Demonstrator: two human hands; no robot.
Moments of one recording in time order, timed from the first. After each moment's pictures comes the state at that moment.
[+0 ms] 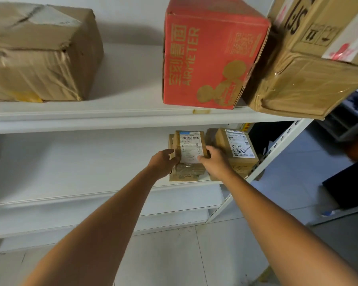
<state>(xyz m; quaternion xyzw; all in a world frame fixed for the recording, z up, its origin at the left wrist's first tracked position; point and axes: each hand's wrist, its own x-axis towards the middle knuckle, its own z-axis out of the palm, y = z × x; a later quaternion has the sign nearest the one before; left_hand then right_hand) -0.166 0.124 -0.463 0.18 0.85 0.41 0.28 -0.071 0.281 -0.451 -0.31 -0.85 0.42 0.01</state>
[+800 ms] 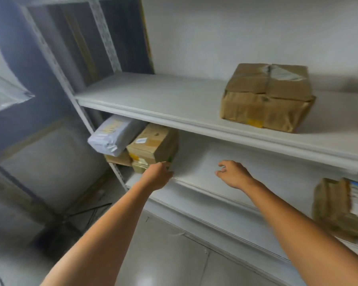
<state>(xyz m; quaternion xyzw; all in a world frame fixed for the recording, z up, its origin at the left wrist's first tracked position) -0.171 -0.353 -0.376 -0.01 0.97 0.22 0.09 -0.177 -0.088 -0.369 0.00 -0.94 0.31 -0.14</state>
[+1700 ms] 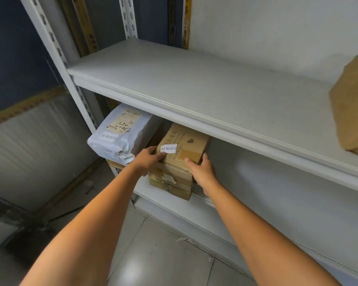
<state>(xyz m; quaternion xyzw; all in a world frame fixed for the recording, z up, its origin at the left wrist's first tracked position) -0.367 -0.562 -0.447 -0.15 0.84 0.50 0.14 -0.353 -0.369 -0.461 -0.14 -0.81 0.56 -0.12</state>
